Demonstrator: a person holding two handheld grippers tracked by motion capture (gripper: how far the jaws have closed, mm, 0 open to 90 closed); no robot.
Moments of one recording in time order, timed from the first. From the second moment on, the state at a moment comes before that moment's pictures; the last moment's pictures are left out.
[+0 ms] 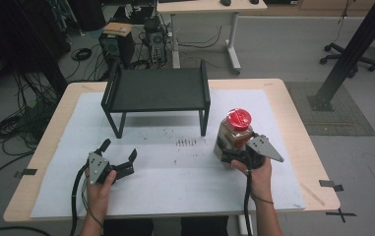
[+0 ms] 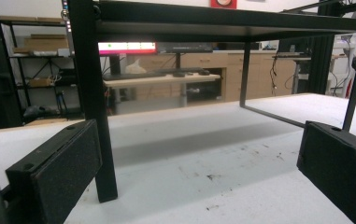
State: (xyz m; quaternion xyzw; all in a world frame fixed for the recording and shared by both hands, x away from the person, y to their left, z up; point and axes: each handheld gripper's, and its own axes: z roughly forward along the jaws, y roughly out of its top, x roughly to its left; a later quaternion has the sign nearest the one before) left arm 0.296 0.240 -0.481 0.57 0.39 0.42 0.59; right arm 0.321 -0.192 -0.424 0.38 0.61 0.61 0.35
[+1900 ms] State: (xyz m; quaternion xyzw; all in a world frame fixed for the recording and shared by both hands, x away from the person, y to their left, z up) left arm 0.296 0.240 -0.481 0.57 0.39 0.42 0.59; right arm 0.319 -0.194 -0.426 0.38 0.60 0.61 0.35
